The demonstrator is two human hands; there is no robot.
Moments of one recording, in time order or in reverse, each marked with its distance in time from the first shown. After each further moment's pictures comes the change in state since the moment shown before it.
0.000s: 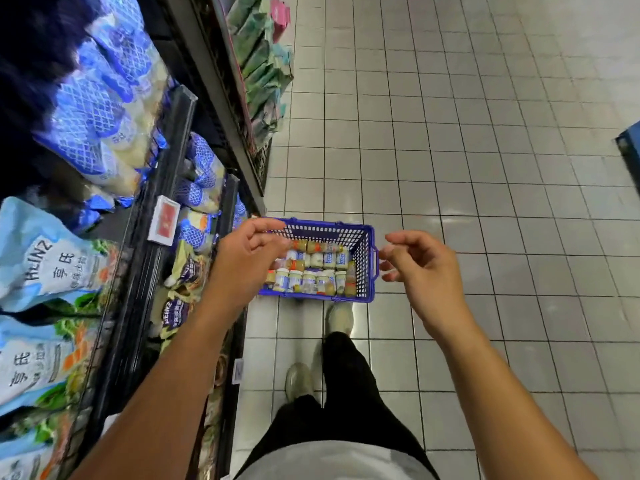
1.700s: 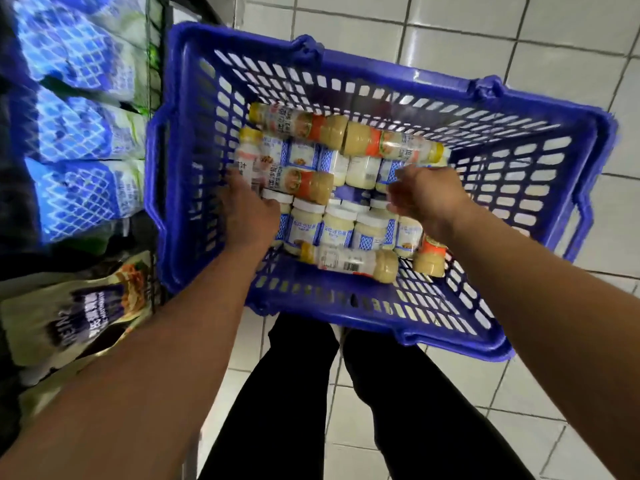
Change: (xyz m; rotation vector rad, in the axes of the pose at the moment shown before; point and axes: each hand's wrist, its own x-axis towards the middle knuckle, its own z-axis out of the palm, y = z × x) left_hand 0.398 -0.605 0.060 0.826 0.273 -0.604; right_hand 0.420 0.568 0.162 -0.162 -0.112 0.885
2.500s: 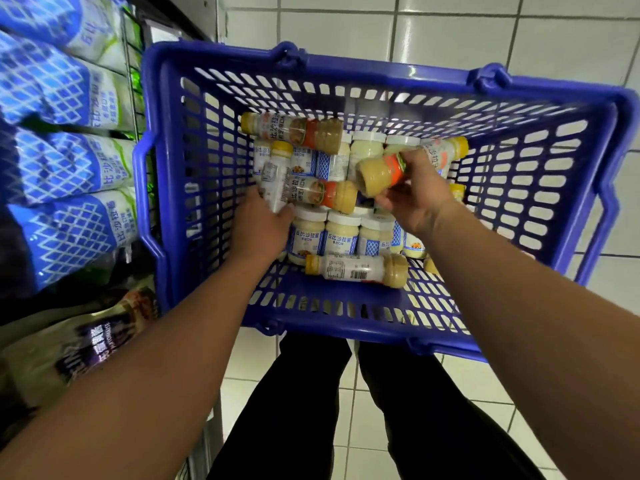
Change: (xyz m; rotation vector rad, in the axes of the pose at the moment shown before) left_hand 0.005 0.008 0.000 -0.106 -0.219 0.113; right_hand 0.038 0.016 0.018 0.593 -0.050 0.173
